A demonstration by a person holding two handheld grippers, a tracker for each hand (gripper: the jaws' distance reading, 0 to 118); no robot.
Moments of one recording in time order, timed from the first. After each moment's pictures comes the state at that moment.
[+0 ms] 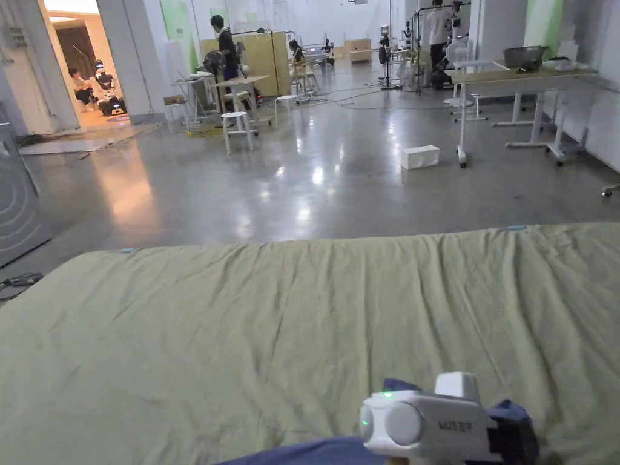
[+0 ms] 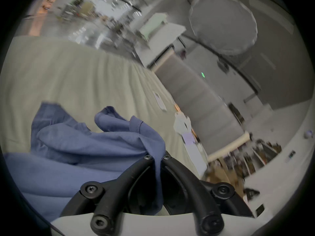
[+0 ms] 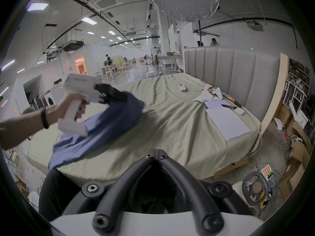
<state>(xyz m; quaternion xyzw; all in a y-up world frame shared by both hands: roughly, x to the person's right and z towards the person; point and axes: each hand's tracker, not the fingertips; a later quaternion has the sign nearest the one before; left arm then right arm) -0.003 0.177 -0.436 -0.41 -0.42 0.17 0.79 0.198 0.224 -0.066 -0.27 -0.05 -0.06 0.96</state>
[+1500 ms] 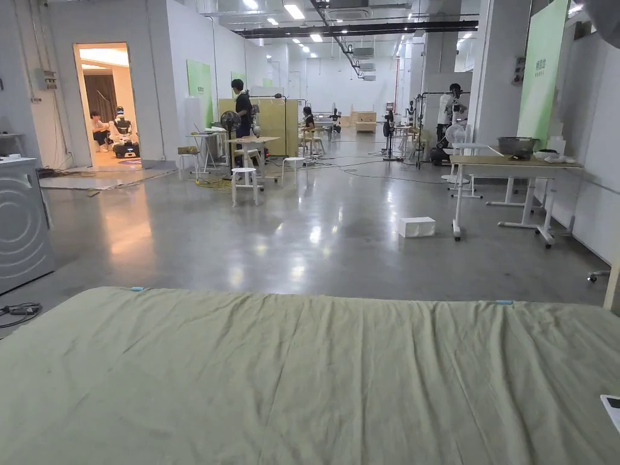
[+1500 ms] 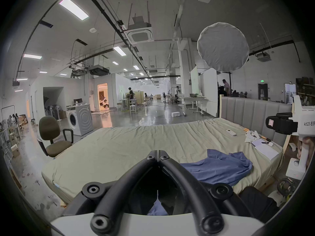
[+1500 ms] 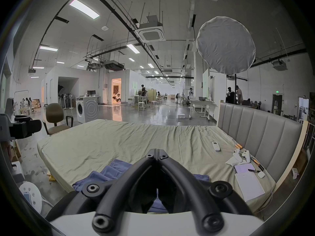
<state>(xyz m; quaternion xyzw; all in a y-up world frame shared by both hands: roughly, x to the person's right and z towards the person) -0.265 0.328 -0.042 -0.07 0.03 -0.05 1.00 0.097 0.327 -0.083 -0.06 0.08 0.05 0.99</state>
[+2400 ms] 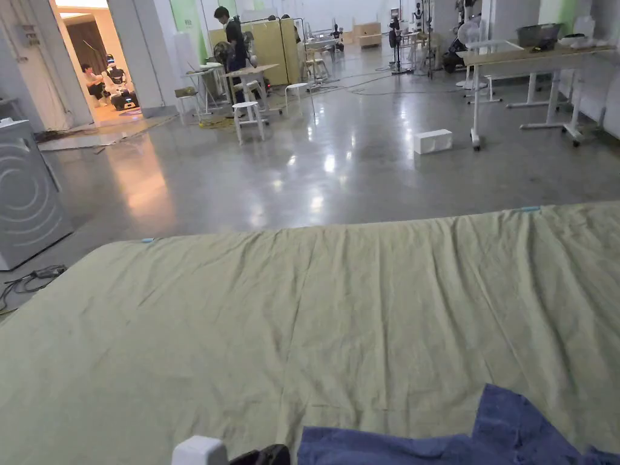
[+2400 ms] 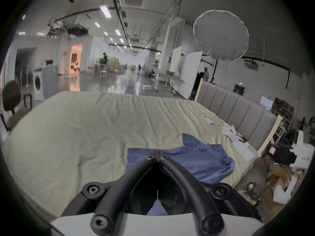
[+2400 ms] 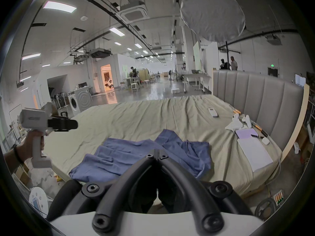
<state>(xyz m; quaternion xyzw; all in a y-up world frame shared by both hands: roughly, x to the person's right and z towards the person) -0.275 0.247 -0.254 -0.24 -0.14 0.09 0.96 0.134 0.264 -0.106 -0.18 0.05 -0.03 0.98</state>
